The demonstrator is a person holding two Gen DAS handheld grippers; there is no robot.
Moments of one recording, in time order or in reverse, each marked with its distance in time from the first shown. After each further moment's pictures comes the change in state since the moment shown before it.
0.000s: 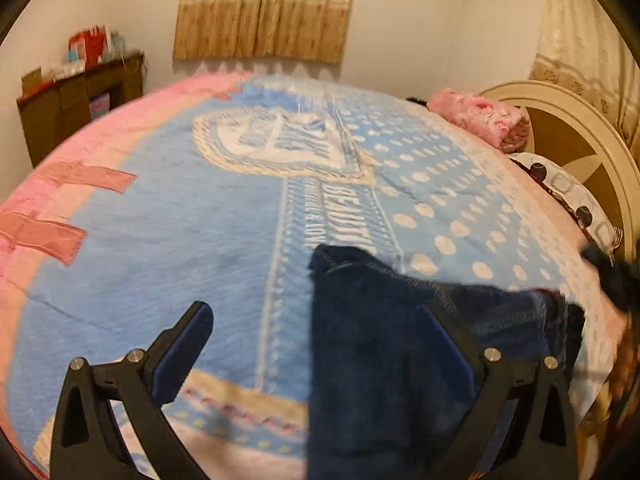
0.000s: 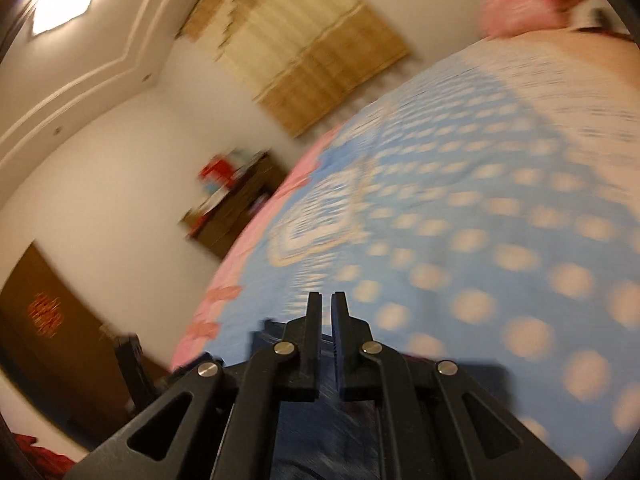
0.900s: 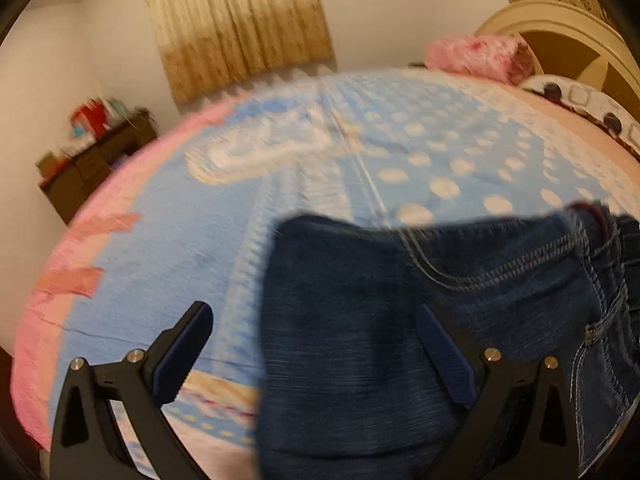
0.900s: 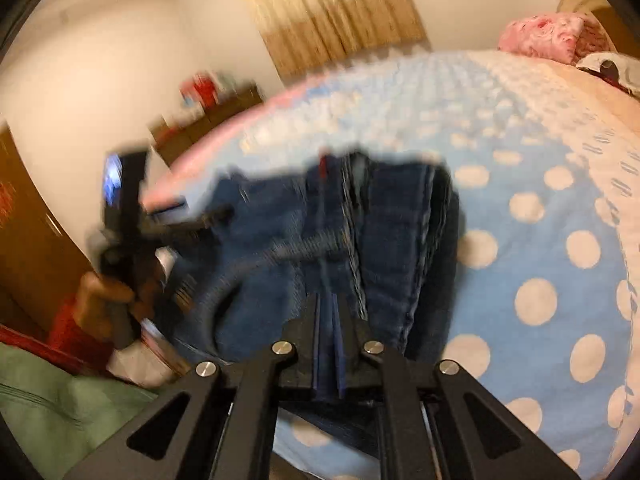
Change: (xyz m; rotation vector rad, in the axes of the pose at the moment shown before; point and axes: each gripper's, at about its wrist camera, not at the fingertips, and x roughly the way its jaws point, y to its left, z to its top) left arm 0.003 -0.075 -0.037 0.267 -0.074 0.273; right arm -0.076 0.007 -0.130 -0.253 0.131 -0.124
